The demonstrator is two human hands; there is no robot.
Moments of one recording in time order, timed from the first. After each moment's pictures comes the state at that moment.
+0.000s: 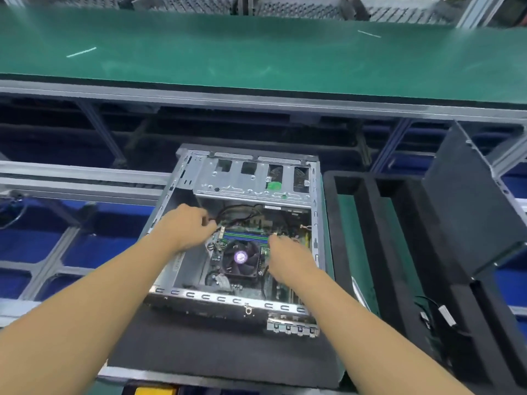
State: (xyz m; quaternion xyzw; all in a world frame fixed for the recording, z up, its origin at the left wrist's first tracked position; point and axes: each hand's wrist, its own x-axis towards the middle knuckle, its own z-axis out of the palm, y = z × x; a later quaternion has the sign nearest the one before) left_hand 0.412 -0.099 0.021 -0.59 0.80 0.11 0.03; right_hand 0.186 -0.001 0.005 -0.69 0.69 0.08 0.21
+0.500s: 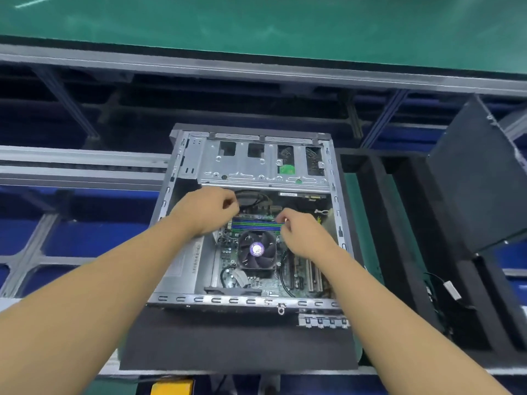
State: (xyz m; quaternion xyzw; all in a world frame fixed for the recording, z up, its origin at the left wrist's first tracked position) left_hand 0.400 -0.132 0.008 -0.49 0.85 0.18 -0.01; right_hand 0.182 -0.032 0.000 -0.61 0.73 -0.04 0.30
